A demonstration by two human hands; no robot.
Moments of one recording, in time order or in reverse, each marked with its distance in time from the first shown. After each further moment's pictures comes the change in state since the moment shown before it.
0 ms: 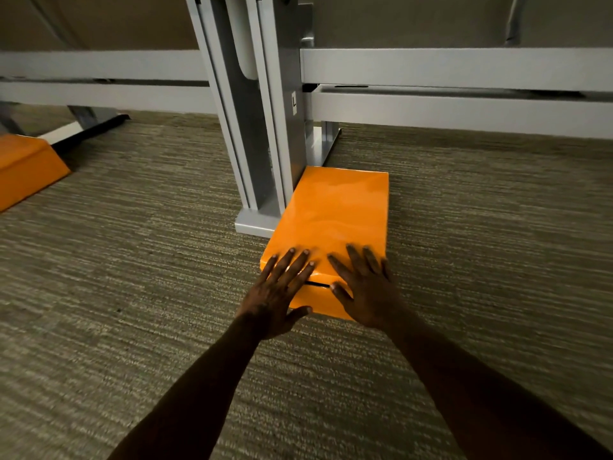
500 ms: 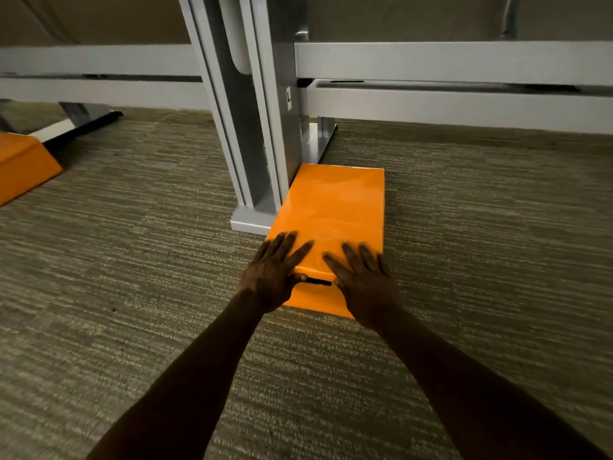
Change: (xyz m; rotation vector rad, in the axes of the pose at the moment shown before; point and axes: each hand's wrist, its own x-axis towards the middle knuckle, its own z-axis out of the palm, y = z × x) left_hand 0.034 -0.013 -0.019 -0.159 -0.115 -0.162; right_hand -0.004 0.002 -0.001 -0.098 0.019 -0.045
